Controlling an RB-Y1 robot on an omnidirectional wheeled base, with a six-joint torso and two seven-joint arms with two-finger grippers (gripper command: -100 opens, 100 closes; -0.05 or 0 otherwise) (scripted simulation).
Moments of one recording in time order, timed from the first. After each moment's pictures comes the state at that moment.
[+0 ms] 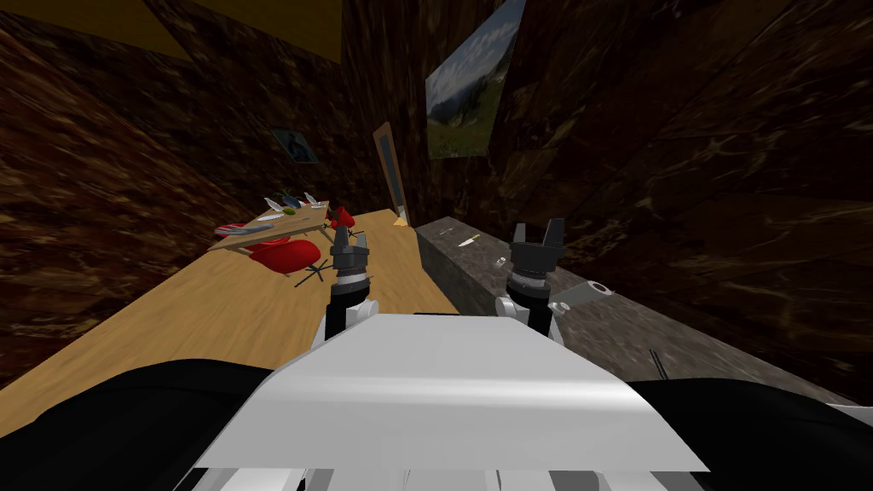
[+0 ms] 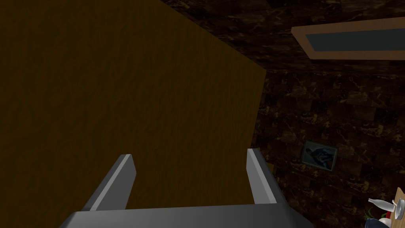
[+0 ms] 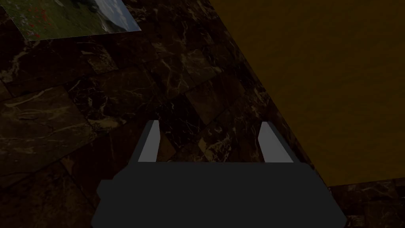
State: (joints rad) left arm 0.55 0.01 0.04 -2.37 0.01 -0.42 -0.04; right arm 0.46 -0.05 0.00 -2.37 0.05 -0.63 -0.09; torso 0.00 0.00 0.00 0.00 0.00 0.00
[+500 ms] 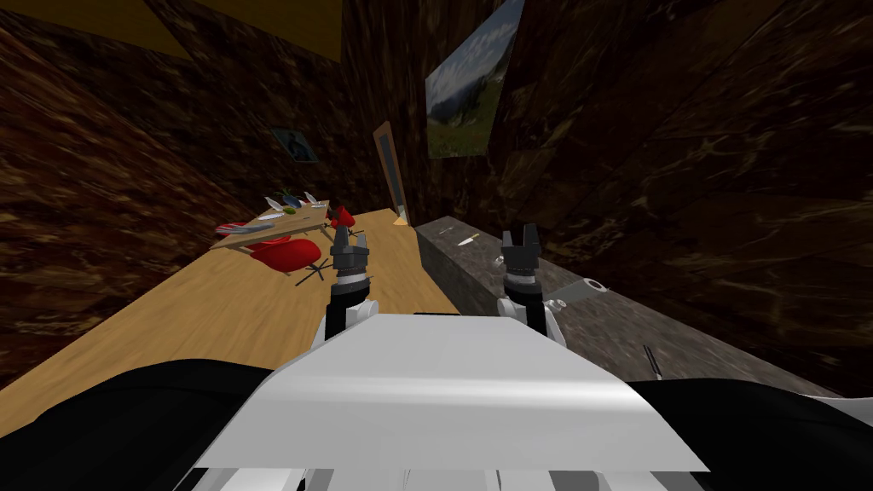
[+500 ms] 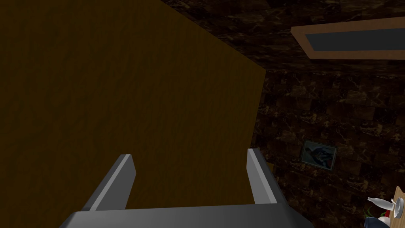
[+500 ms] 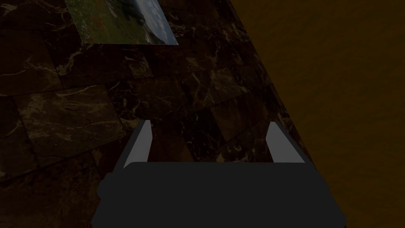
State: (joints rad) left arm 0.55 0.01 0.04 -2.37 0.01 -0.42 -0.04; right arm 0.46 -0.12 -0.01 -2.30 0.09 -0.54 -0.09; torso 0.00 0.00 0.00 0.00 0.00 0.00
